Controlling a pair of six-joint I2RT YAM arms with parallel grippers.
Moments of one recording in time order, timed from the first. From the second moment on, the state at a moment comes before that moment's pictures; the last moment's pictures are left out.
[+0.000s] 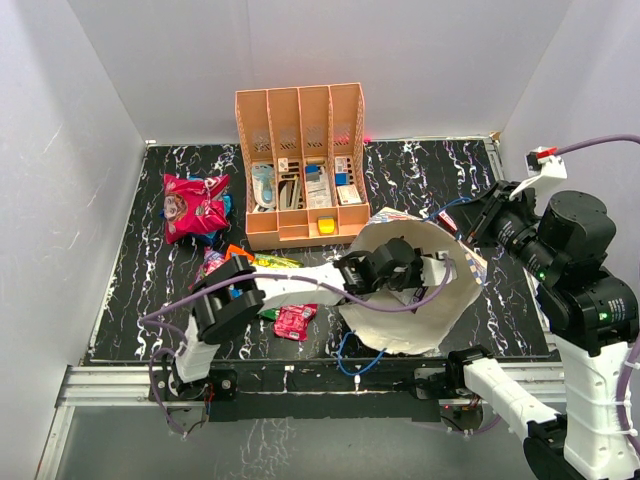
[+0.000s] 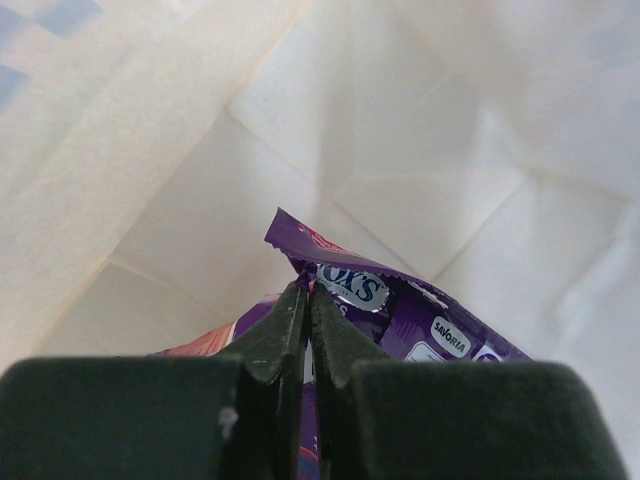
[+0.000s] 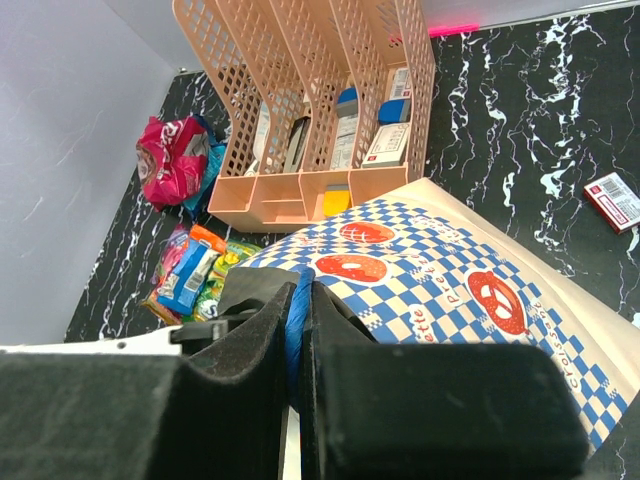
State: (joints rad) left arm -1.19 2.06 1.47 0.16 -0.03 0.51; right arm 0.21 0.84 1.55 -0.97 -0.17 0.40
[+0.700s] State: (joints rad) left arm -1.23 1.44 1.22 0.08 0.13 0.26; right arm 0.21 0.79 1.50 -0.91 -0.10 0.42
